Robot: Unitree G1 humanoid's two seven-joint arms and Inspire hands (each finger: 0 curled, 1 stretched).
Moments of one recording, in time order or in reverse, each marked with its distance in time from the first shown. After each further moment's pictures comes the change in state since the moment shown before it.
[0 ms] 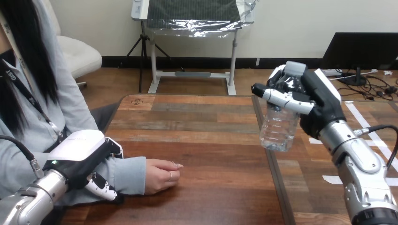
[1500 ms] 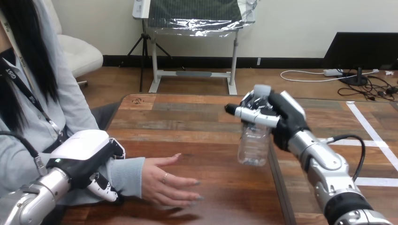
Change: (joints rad) left arm 0.046 0.008 0.026 -0.161 -0.004 0.083 -0.110; right arm -0.195 0.082 0.044 0.464 -0.125 -0.051 -0.090
